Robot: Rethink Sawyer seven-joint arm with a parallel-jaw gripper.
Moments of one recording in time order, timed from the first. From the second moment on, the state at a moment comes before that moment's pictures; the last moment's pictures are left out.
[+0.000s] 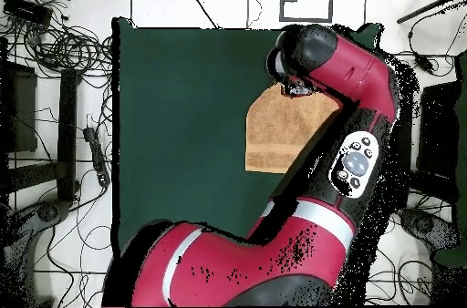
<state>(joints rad) -0.09 -0.15 -0.59 0.85 0.52 1.05 2.84</state>
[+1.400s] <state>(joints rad) -0.09 0.07 -0.59 0.47 0.57 1.13 2.84</state>
